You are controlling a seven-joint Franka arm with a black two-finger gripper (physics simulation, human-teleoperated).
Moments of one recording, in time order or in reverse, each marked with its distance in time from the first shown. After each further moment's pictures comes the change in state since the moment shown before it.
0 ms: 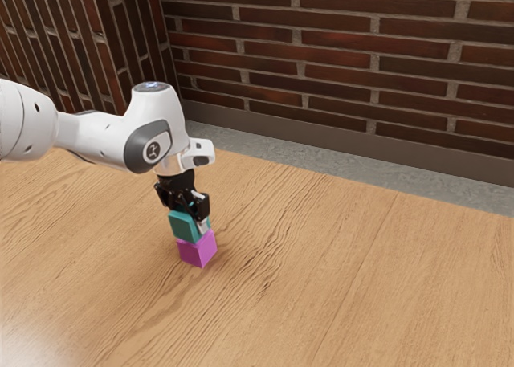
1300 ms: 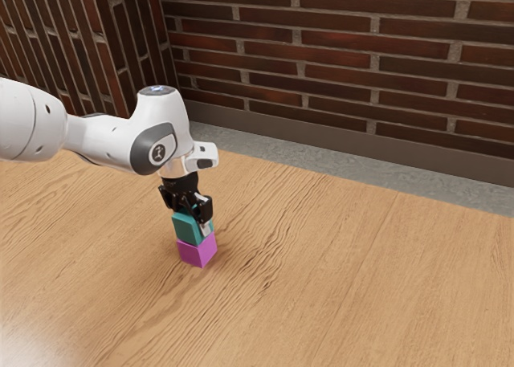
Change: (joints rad) arm 0.000 0.052 0.003 0.036 0.000 0.000 0.021
